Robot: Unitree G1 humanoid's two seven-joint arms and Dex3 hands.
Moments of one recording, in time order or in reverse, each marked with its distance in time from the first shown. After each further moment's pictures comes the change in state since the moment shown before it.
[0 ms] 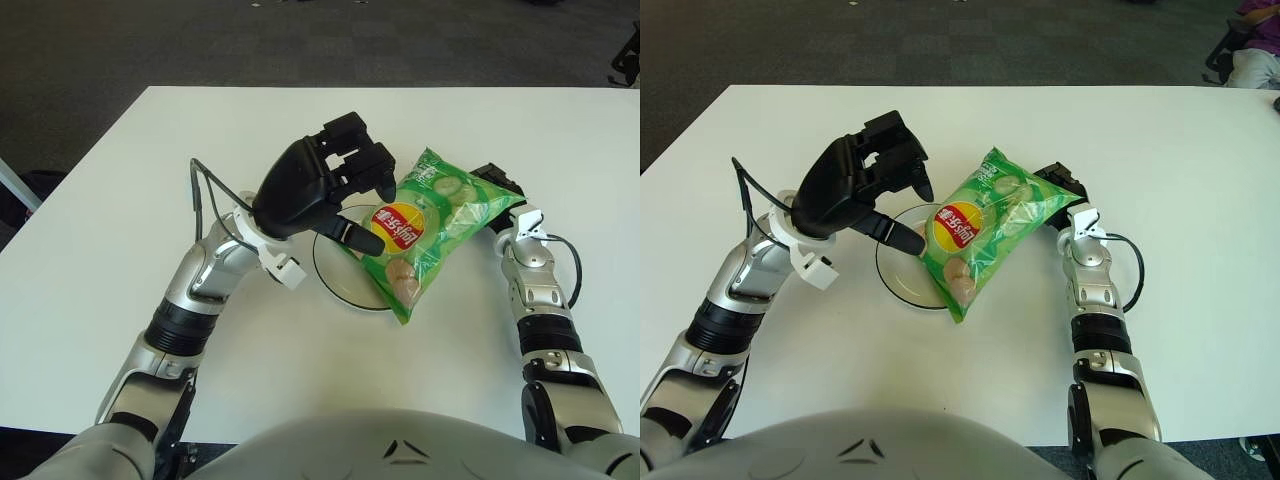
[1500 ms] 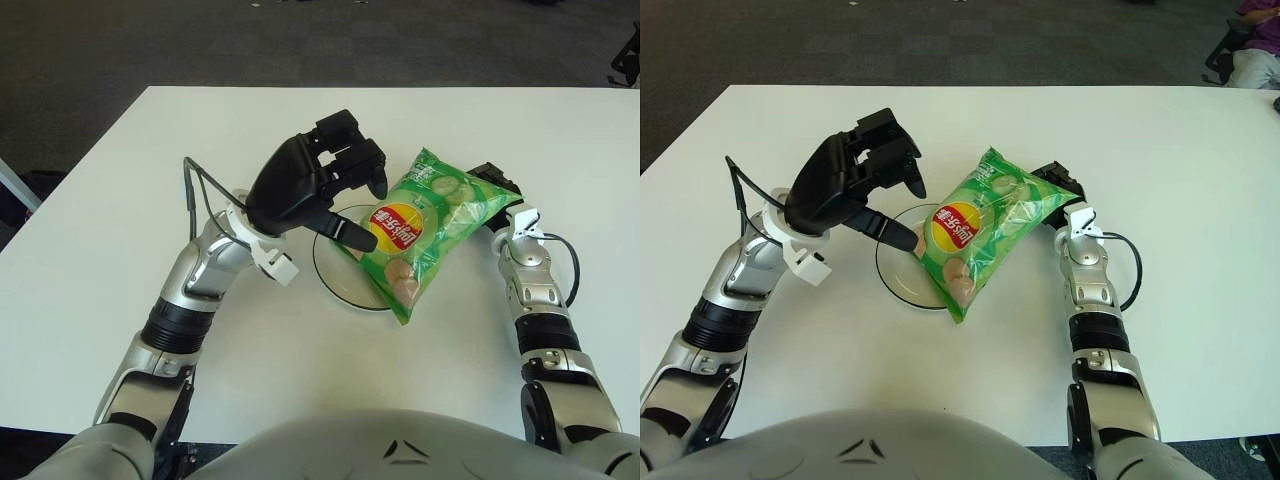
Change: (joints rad) left arm 0.000 0.004 0.031 0.023 -0.030 -0.023 -0.018; right arm -0.005 0.001 0.020 0.000 -0.001 0.005 -0.023
